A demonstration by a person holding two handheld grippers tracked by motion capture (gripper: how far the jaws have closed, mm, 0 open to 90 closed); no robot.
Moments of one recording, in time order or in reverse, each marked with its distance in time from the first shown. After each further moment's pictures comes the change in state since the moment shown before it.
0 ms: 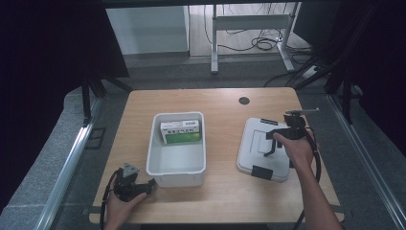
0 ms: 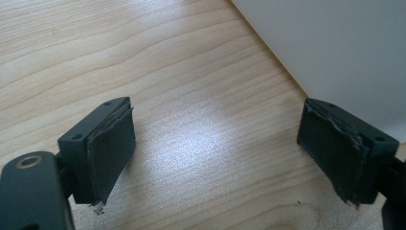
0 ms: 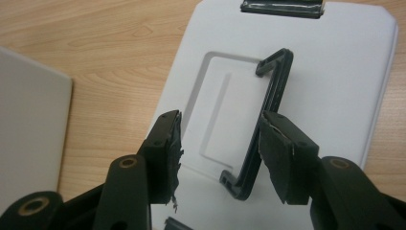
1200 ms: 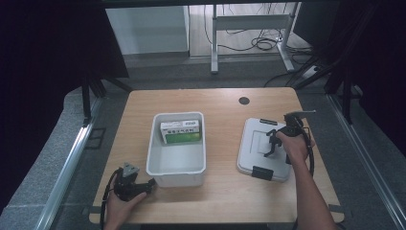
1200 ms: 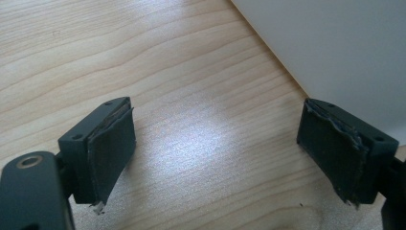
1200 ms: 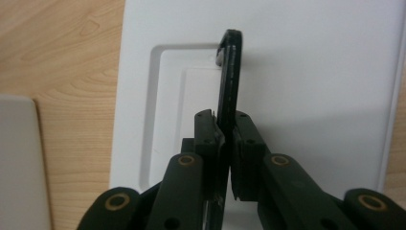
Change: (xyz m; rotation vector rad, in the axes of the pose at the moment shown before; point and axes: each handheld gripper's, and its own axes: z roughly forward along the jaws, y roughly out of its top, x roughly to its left) left arm 0.001 0.001 0.001 -0.003 -0.001 -0.003; right arm -0.032 0.013 0.045 0.144 0.000 0.220
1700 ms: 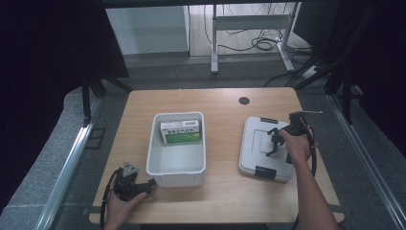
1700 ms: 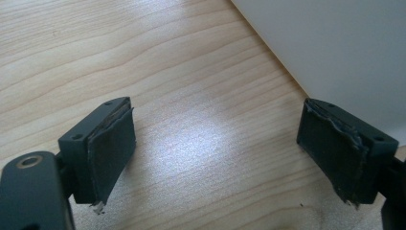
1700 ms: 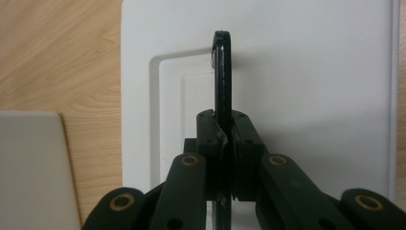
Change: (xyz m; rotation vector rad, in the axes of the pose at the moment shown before) left arm 0.000 0.000 0.000 0.000 0.000 0.000; right arm -0.001 -0.002 -0.017 -0.031 0.031 0.077
